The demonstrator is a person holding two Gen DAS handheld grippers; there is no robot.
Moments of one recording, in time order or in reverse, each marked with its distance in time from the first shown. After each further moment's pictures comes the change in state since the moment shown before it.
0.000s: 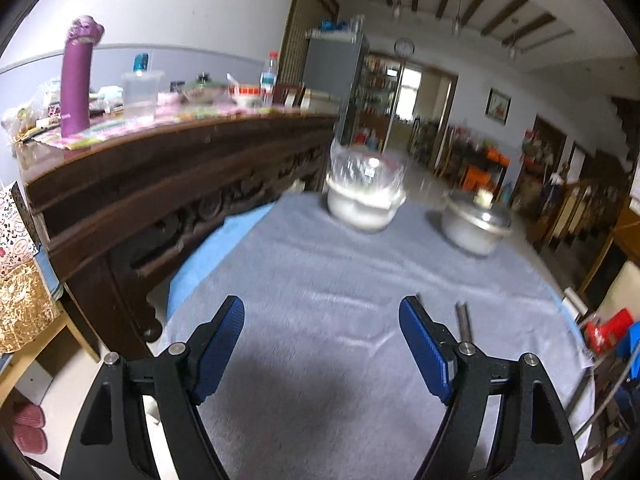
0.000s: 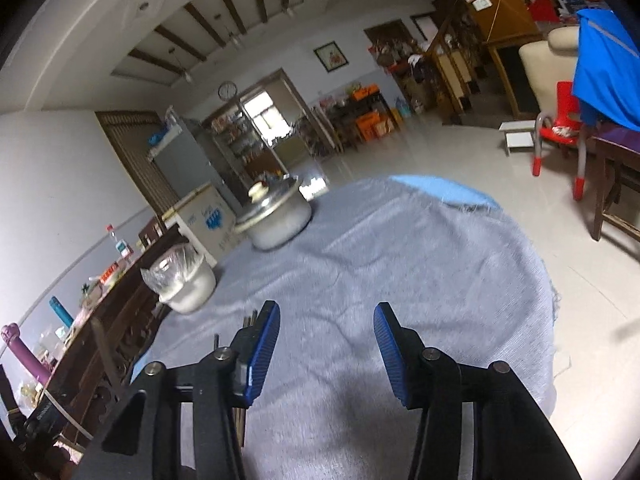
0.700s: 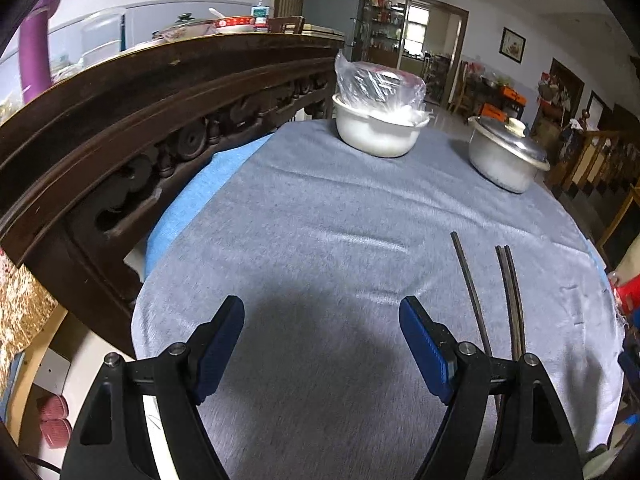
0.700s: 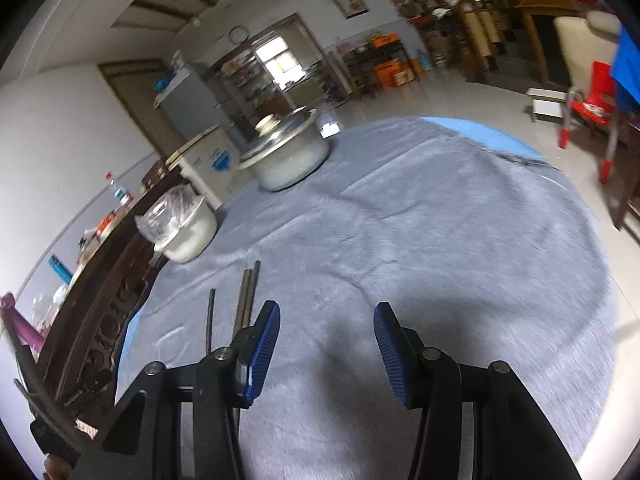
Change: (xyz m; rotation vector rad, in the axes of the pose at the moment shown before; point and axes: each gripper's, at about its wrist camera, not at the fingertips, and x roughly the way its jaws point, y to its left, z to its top) left arm 0.076 -0.007 -0.012 0.063 0.224 0.053; right arm 0.077 0.021 -0.006 -0.065 0.218 0.039
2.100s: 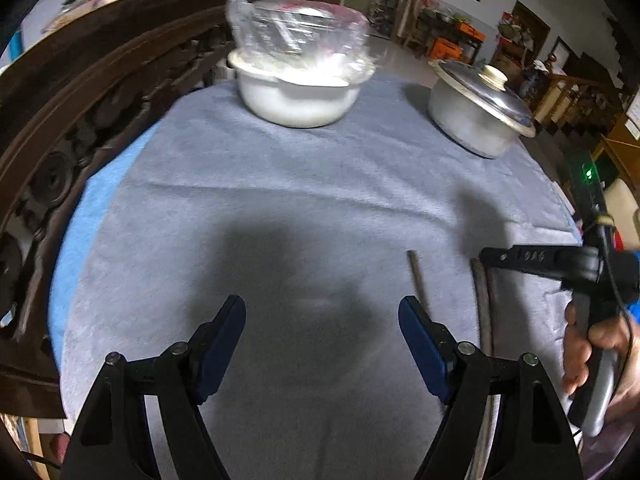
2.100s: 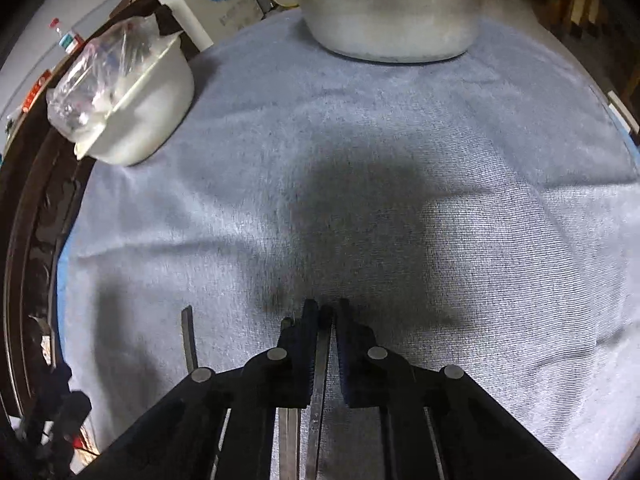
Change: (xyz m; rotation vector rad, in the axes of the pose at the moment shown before) left arm 0.104 -0.064 0.084 0.127 0.274 -0.189; right arm 0.275 0.126 0.073 -0.253 0.613 -0.155
